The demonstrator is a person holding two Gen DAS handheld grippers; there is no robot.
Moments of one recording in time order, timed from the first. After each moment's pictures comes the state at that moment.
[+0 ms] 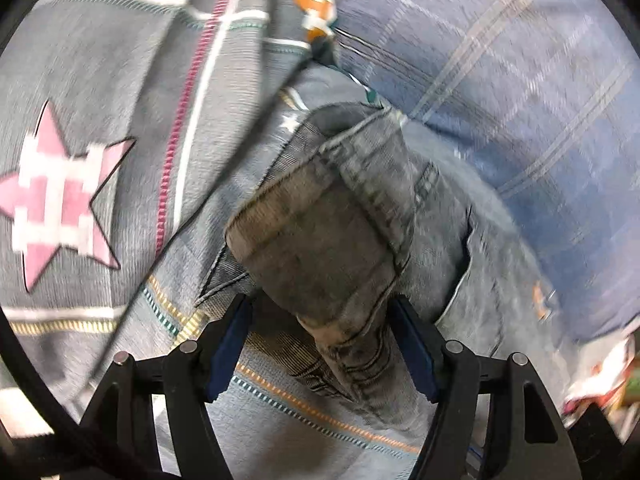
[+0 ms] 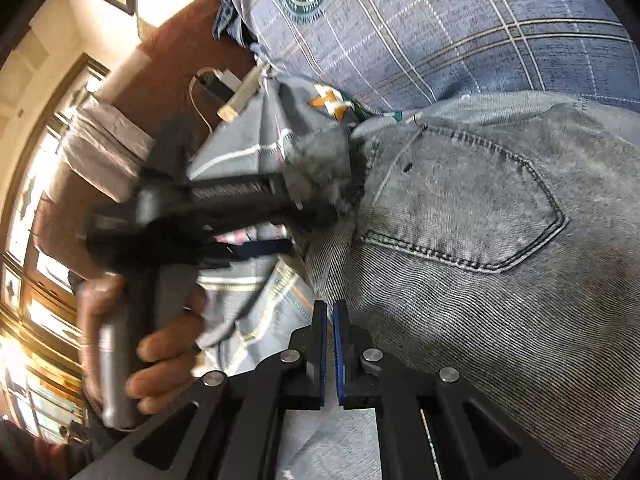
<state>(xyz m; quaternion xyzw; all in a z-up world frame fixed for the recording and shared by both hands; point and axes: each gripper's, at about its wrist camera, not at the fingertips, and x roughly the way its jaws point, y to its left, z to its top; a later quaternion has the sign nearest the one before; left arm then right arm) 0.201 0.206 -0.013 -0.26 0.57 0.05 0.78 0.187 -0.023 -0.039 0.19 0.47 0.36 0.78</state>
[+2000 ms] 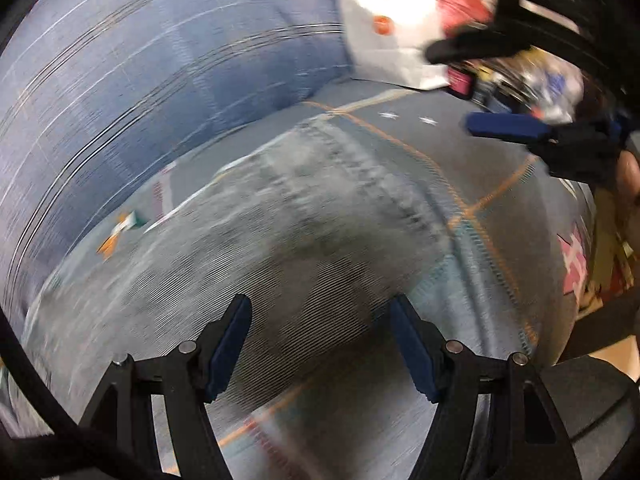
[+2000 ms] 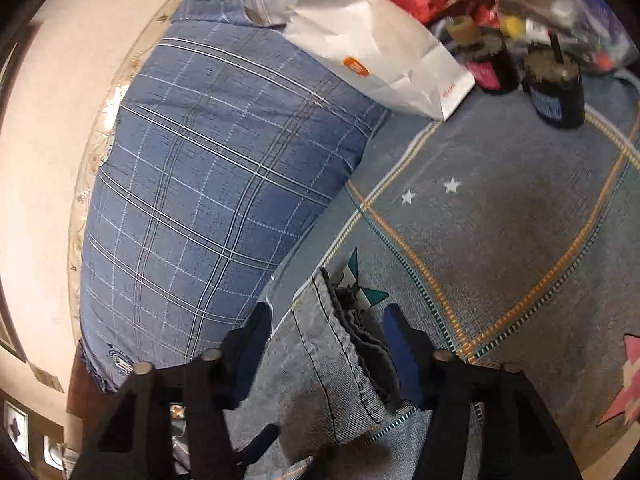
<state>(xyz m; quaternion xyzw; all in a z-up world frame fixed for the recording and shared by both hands) 0.026 -0.305 -0.004 0.25 0.42 -0.37 0.79 -0.005 -0.464 0.005 0.50 0.28 -0.12 0.81</state>
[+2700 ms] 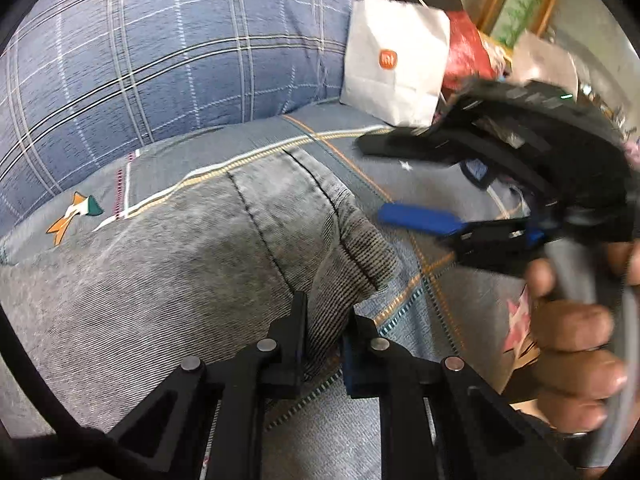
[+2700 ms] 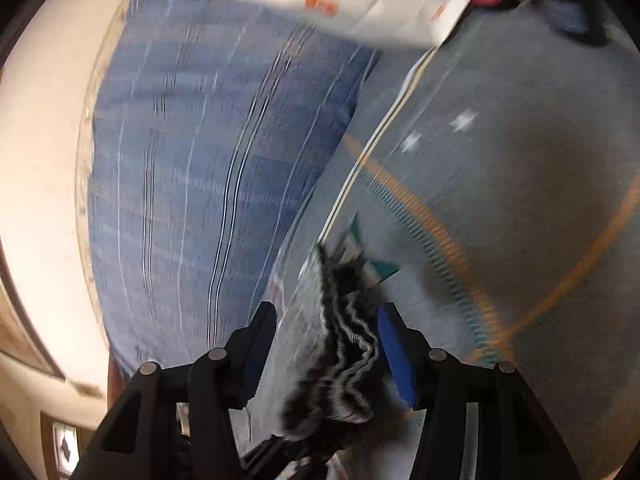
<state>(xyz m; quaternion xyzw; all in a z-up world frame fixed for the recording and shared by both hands) 0.058 -0.300 0.010 0.11 0.47 -0.42 0.77 0.031 -0.472 -0.042 0.57 0.33 -0.05 0.75</state>
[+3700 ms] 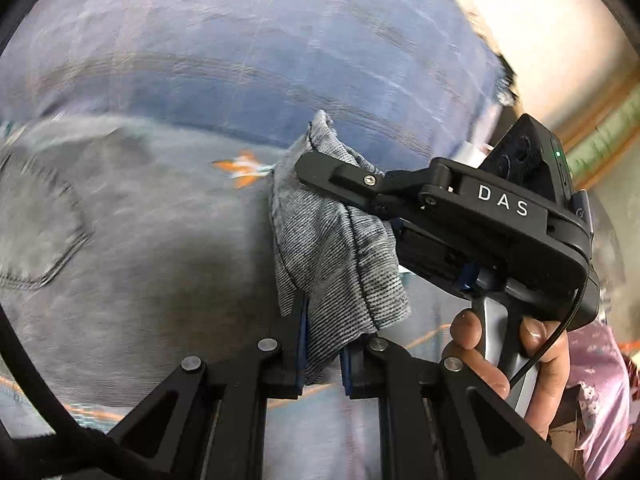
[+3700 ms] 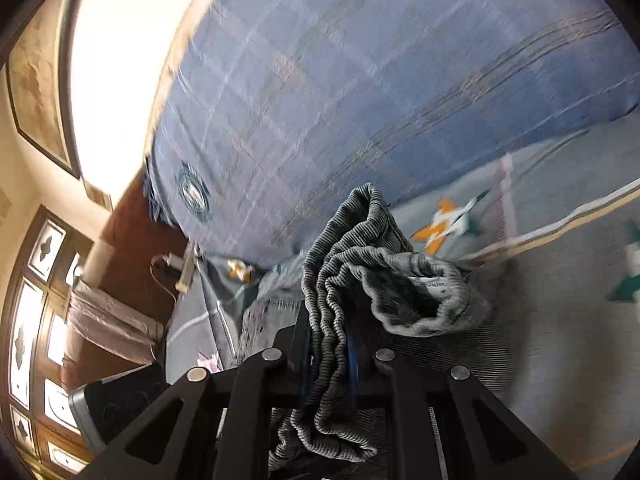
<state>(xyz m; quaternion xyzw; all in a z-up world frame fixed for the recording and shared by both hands) 0.114 -0.074 0.032 -0.15 0.49 -0.33 0.79 0.164 -0.256 0.019 0.36 0.39 0.19 0.82</state>
